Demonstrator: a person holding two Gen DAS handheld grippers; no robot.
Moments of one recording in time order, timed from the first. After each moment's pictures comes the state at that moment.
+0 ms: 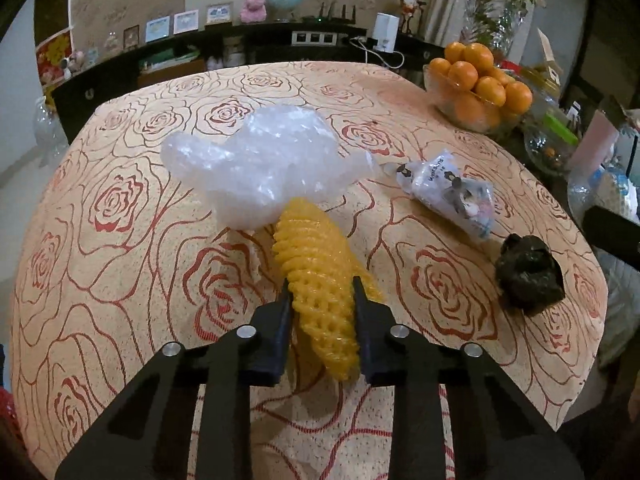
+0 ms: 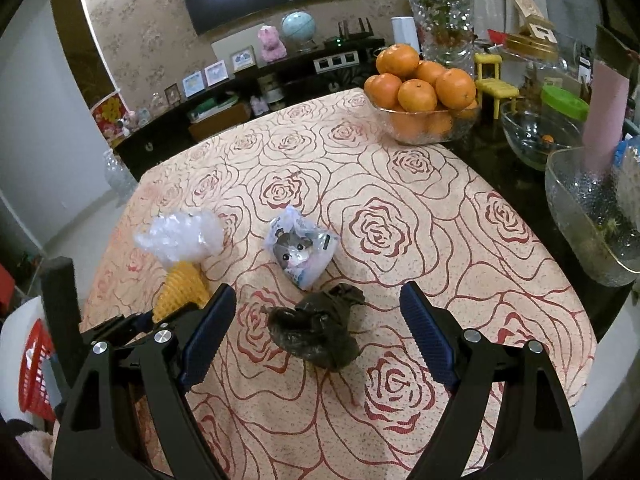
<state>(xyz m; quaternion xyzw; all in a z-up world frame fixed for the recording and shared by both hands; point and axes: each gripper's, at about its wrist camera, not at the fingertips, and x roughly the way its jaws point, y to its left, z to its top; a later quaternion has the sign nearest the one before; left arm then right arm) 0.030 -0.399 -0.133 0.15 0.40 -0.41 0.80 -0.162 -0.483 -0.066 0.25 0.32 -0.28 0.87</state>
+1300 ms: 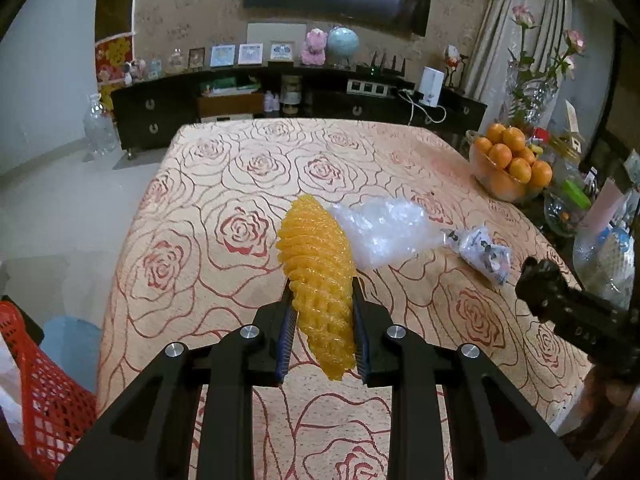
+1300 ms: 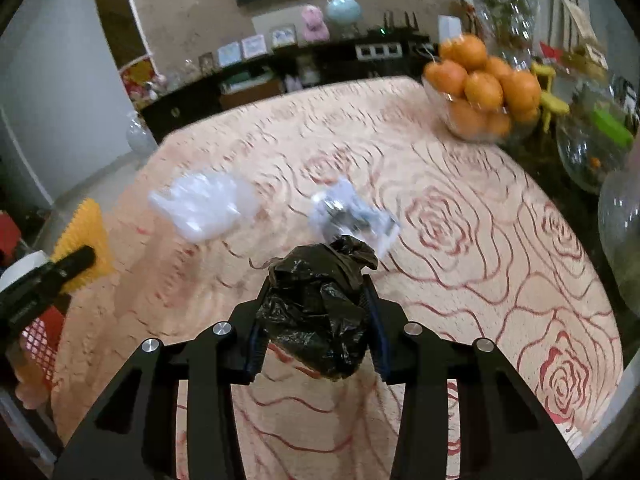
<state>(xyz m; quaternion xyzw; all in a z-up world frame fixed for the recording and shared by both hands) 0.049 -0.310 -0.064 0.09 0.35 -0.35 0.86 -0.121 -0.461 -0.083 0.20 0.35 -0.22 0.89</state>
